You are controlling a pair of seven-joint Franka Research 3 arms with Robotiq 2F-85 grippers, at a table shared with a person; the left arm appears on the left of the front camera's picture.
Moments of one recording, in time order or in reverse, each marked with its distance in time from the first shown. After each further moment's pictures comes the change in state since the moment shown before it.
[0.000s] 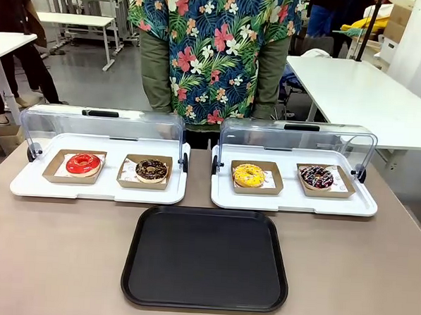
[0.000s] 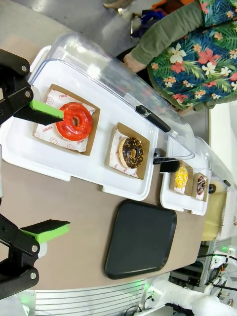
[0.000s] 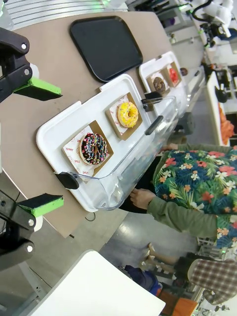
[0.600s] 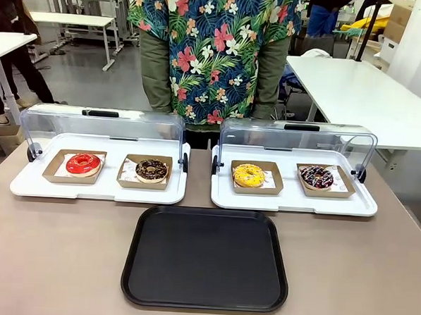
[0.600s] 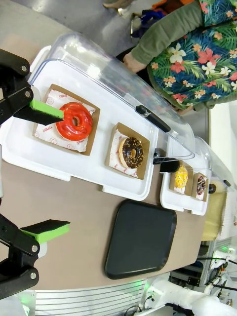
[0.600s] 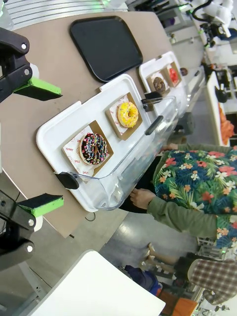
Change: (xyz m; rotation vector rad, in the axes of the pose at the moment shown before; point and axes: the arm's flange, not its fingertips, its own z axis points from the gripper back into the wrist) left arm 0.000 0.000 0.000 0.000 0.000 0.000; right arm 0.000 0.000 0.000 0.000 0.000 0.000
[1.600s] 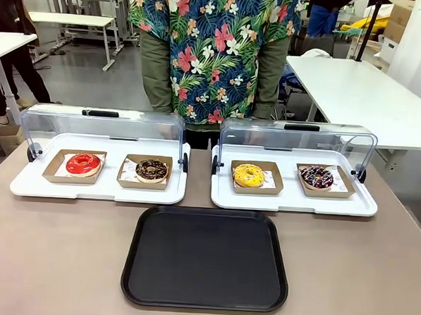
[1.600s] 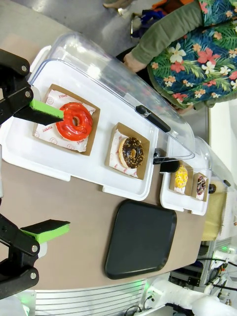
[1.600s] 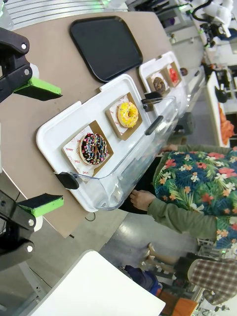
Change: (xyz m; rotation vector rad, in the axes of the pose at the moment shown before) left arm 0.000 0.000 0.000 0.000 0.000 0.000; right arm 0.000 0.000 0.000 0.000 0.000 0.000
